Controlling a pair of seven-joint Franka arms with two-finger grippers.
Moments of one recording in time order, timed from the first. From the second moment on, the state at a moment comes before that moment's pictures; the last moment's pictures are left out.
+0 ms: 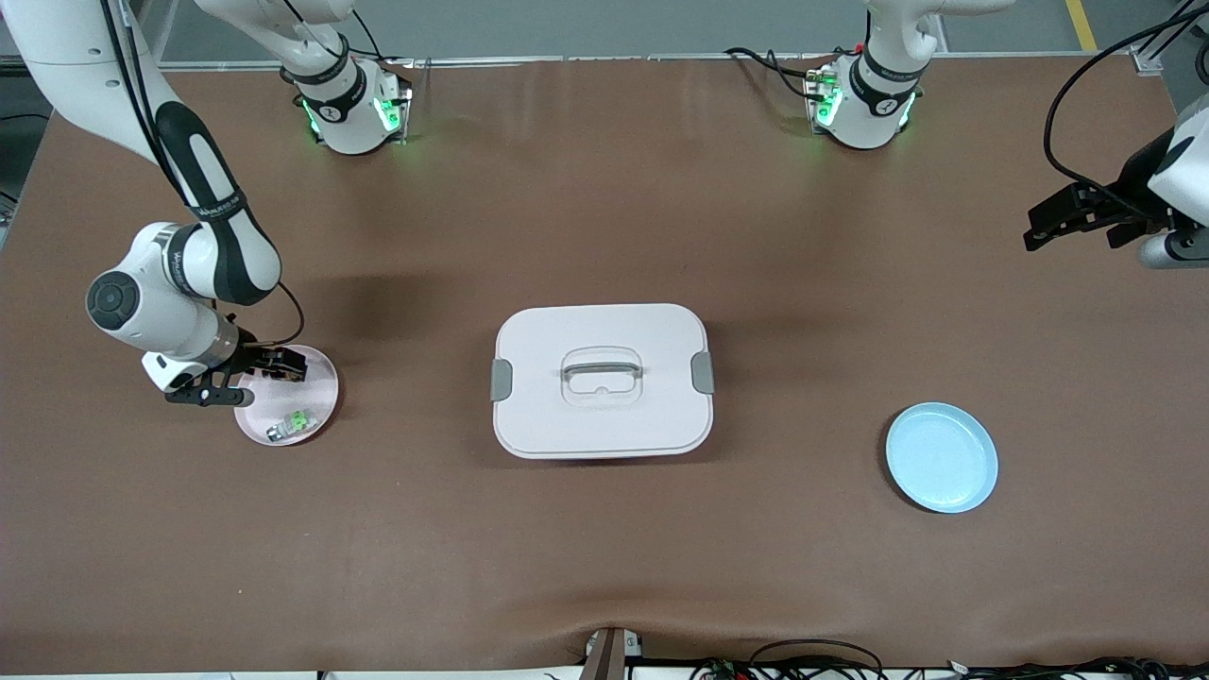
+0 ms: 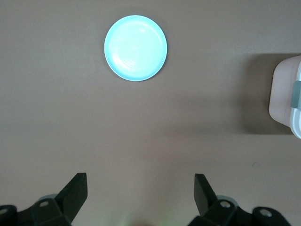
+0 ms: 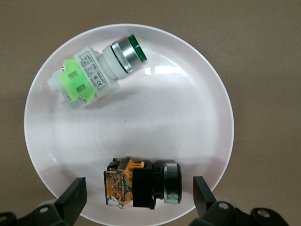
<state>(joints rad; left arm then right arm) -0.08 -0.04 0.05 -1.63 -0.01 1.55 -0.06 -0.07 0.40 -0.04 -2.17 0.07 2.52 -0.12</state>
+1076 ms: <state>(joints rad) -0.08 -0.04 0.05 -1.63 -0.01 1.55 -0.06 -0.07 0.43 -0.04 -2.18 0.07 2.56 -0.13</state>
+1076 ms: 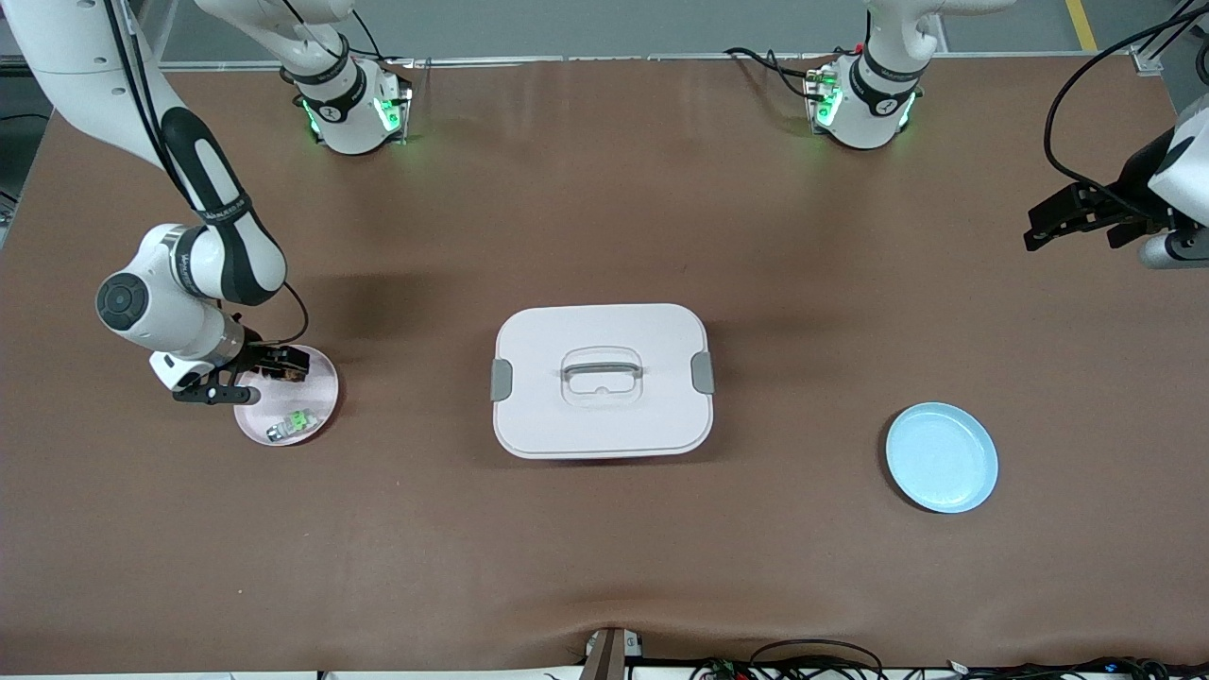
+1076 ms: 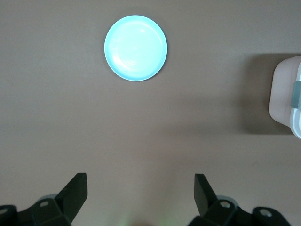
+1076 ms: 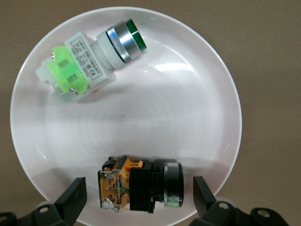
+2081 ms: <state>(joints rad) -0.08 -0.04 0.05 -1.62 -0.01 1.55 -0.06 -0.06 0.45 -0.04 -2.18 0.07 2.57 -0.13</state>
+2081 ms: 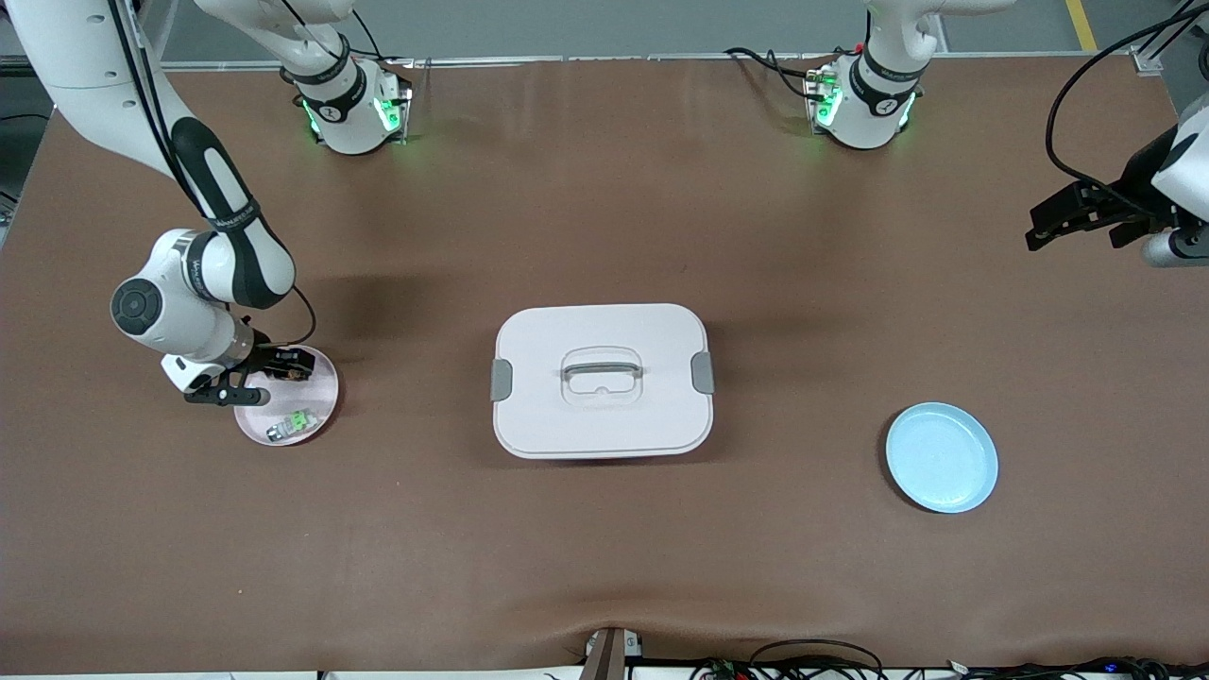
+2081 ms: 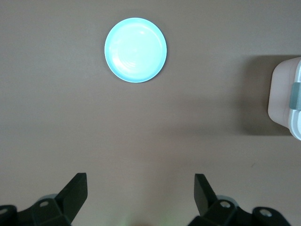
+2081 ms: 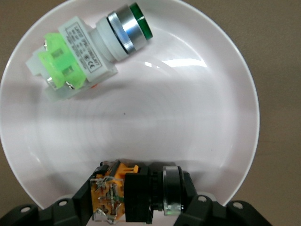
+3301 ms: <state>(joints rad) -0.08 -0.04 0.05 -1.62 -0.01 1.55 -0.06 -0.06 0.44 -0.05 -1.98 0.08 2.22 -0.10</state>
